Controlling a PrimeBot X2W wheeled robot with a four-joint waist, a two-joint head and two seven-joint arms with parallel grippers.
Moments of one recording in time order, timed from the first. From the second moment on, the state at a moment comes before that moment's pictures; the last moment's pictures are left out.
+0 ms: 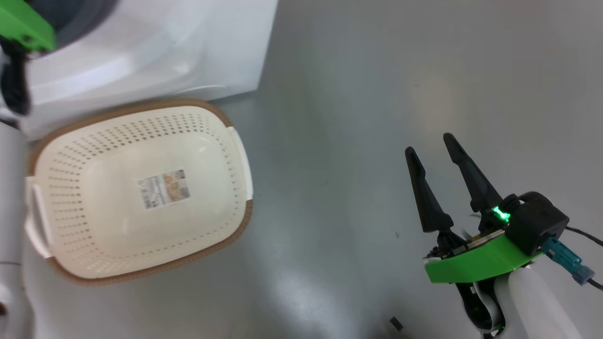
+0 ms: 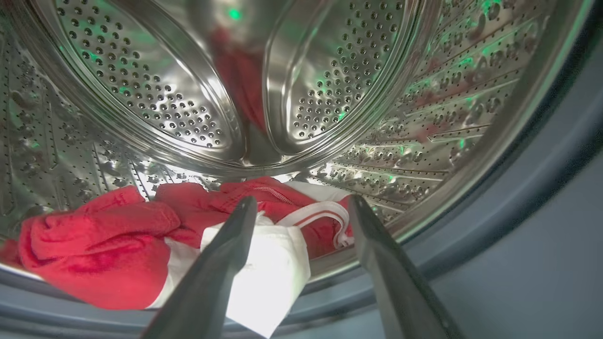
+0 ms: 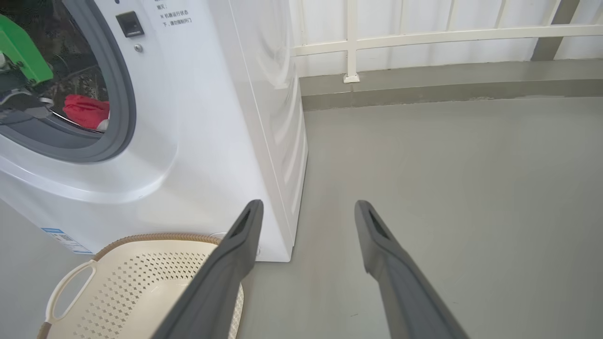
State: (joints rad) left arm -1.22 0.25 -0.07 0.87 -0.40 0.02 -0.11; right arm -0.23 -0.04 0.15 0.06 0.31 0.13 -0.26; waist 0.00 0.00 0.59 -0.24
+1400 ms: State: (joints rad) left arm -1.29 0.31 -0.17 0.99 -0.37 0.07 -0.06; right arm -0.27 -0.04 0.18 0.08 0.28 0.13 -0.26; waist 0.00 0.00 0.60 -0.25
